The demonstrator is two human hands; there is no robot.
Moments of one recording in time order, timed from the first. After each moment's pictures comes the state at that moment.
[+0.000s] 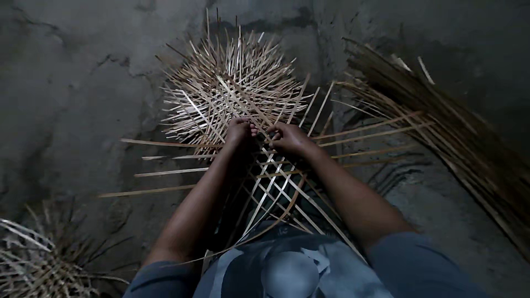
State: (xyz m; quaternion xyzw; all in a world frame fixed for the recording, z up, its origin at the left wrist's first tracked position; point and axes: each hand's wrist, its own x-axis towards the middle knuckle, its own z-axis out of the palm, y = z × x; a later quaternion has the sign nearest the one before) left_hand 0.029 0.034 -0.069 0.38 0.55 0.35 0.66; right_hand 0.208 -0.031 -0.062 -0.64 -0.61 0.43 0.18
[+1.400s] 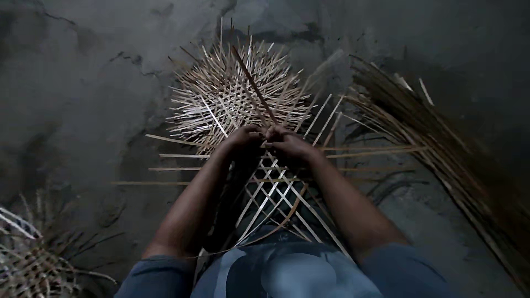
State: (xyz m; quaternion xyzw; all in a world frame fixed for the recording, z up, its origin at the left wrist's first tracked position) left_hand -0.004 0.041 -0.057 0.66 0.48 0.09 0.58; right_hand 0.196 -0.024 -0.045 -0.56 -0.62 0.50 0.21
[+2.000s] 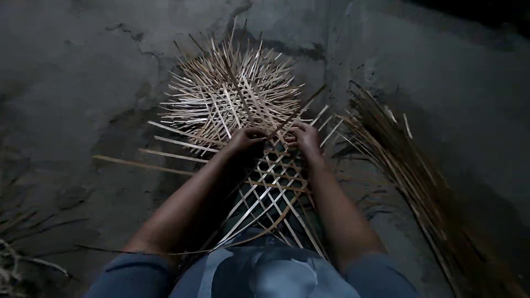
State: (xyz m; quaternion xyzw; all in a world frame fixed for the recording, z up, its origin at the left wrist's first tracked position) left_hand -0.001 0.032 -0.076 0.68 0.43 0.21 0.56; right_hand 0.220 -0.003 -0.043 -0.72 -0.36 0.44 0.40
